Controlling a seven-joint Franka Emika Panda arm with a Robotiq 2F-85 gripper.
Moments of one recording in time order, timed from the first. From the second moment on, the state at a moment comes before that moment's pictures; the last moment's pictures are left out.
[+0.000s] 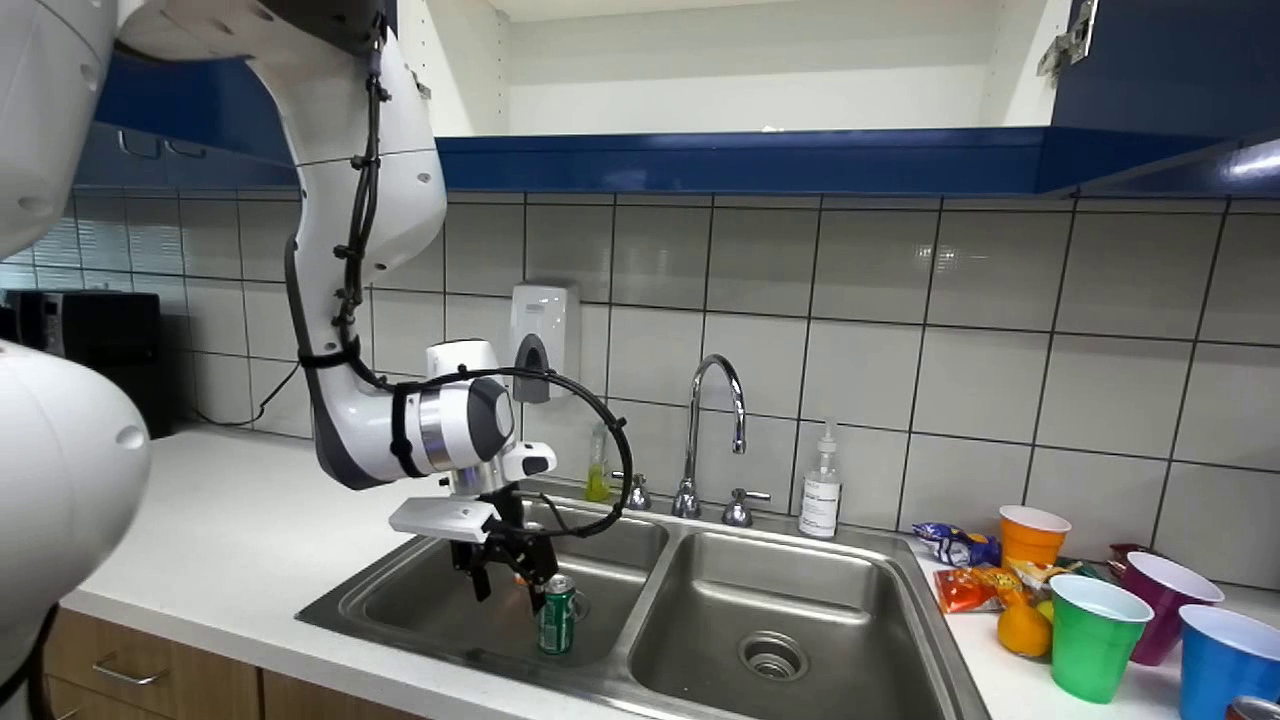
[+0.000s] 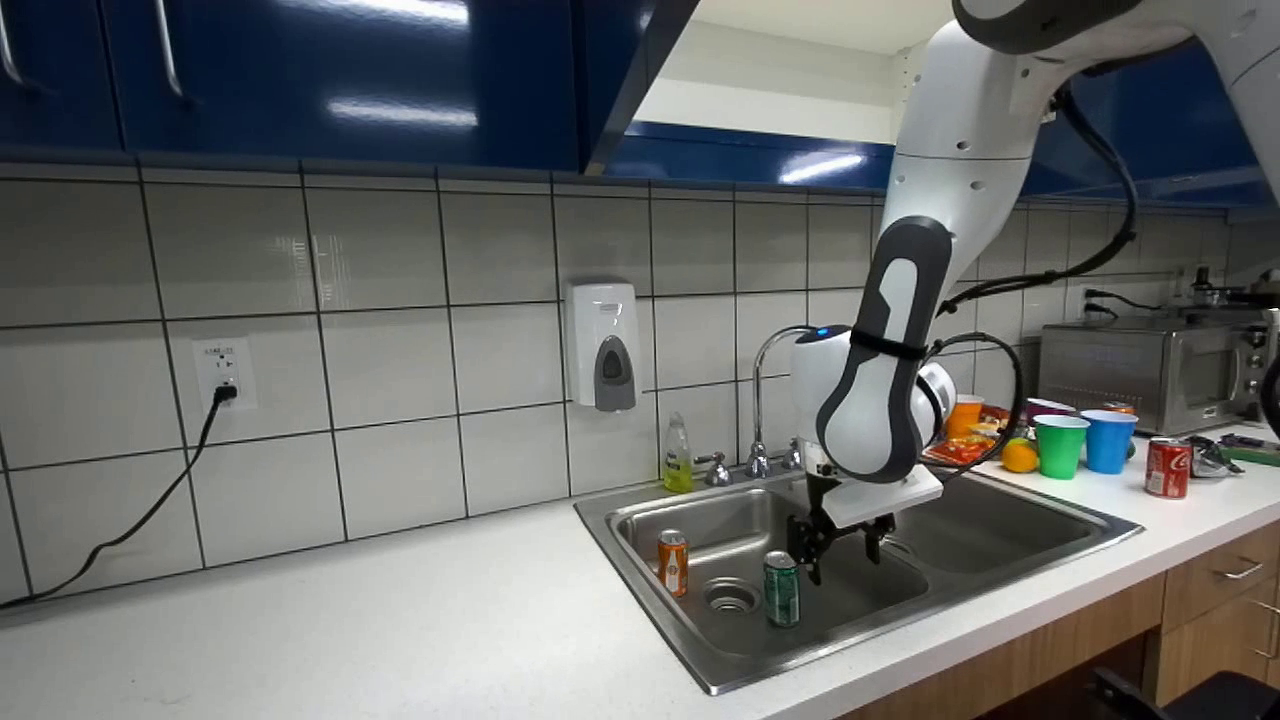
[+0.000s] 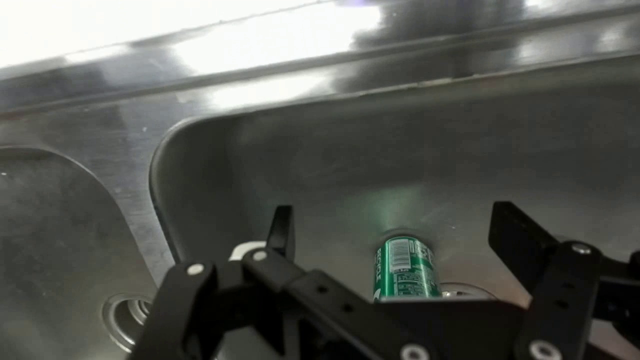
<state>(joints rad) 0.20 0.36 -0.26 -2.49 -0.44 2.91 0.48</state>
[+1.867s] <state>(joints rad) 0.56 0.74 -0.50 -2.33 0.01 3.14 0.45</state>
